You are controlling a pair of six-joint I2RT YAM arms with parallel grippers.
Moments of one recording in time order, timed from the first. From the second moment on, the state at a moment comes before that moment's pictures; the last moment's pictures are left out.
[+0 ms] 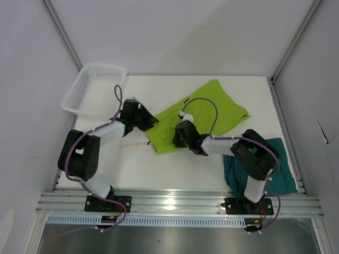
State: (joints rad) left arm -0.31 1.62 0.90 -0.02 0.20 -0.96; right arm 0.83 1.80 0.95 0.17 0.18 0.66
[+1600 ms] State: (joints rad) left arm -0.27 0.84 0.45 -0.33 0.14 -0.92; right arm 0.49 1.10 0.61 -0.34 0.06 1.14
